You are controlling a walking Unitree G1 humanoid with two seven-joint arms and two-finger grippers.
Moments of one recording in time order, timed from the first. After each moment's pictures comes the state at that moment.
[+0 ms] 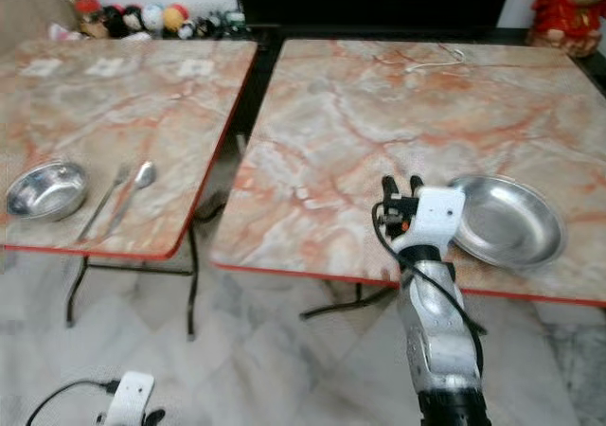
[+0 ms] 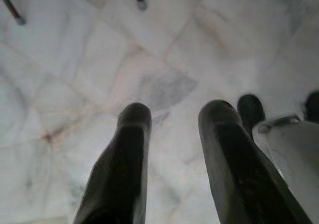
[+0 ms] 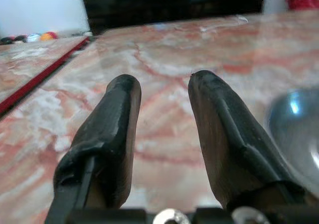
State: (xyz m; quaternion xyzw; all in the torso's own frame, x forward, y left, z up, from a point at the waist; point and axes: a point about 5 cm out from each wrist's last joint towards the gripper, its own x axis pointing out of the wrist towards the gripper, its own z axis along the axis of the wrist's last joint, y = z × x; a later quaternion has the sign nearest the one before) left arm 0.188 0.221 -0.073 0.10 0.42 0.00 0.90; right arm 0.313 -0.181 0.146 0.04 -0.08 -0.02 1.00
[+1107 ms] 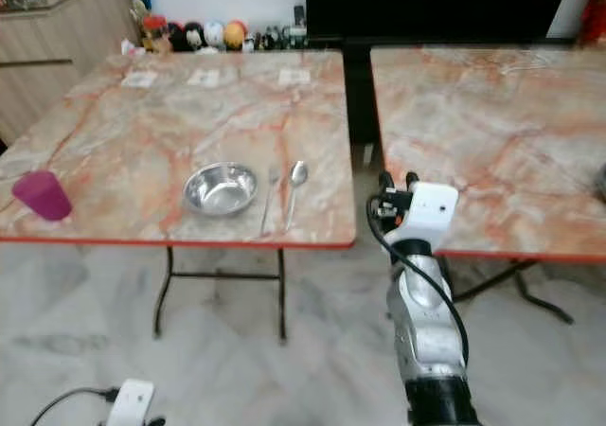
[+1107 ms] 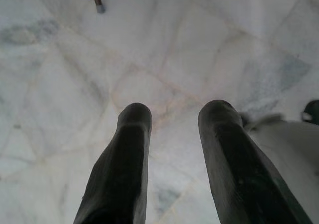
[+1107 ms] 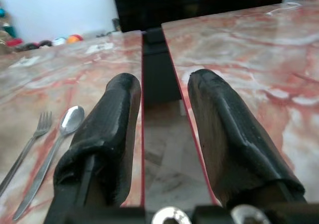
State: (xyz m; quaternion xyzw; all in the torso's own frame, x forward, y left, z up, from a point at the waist) left arm 0.174 0.221 -0.079 0.09 0.43 0.00 0.90; right arm 0.319 -0.174 0.138 0.06 -0.06 -0.04 1.00
